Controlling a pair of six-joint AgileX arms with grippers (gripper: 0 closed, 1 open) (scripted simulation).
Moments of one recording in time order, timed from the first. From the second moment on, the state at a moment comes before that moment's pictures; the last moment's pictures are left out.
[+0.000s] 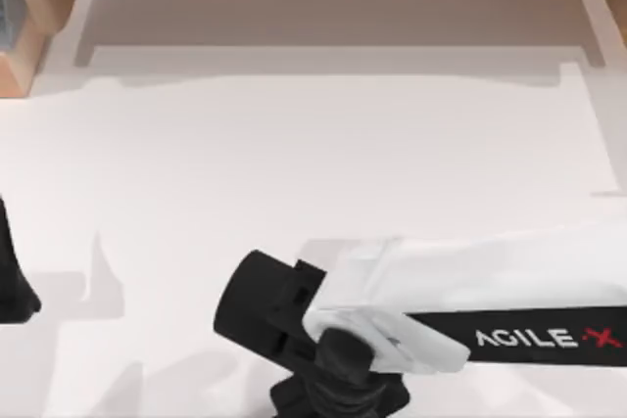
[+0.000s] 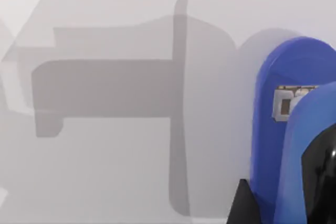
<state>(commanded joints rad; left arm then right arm) 0.00 0.00 0.00 0.00 0.00 0.00 1.10 1.97 1.18 -0.70 0.06 0.62</state>
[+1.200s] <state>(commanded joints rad) 0.00 0.00 0.00 0.00 0.00 0.00 1.01 1.89 1.33 -0.83 0.07 0.52</state>
